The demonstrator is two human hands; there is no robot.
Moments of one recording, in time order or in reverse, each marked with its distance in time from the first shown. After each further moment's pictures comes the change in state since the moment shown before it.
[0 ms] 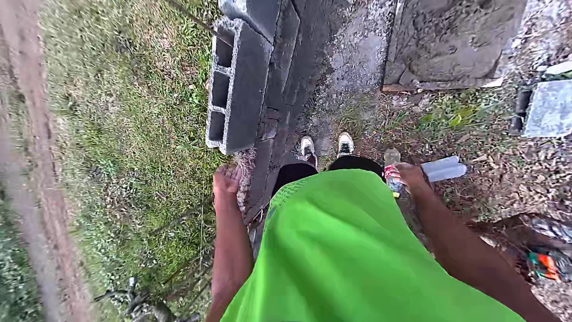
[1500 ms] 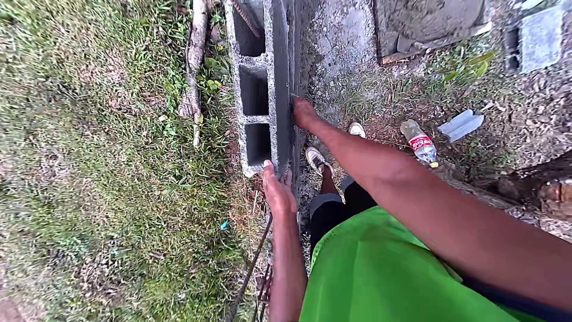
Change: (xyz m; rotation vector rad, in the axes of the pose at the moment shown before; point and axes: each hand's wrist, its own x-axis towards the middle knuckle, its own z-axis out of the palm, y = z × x) left_hand 0.052 0.022 0.033 0.179 -0.437 -0.004; right_hand -0.026 -0.278 0.446 -0.564 -0.022 -0.632
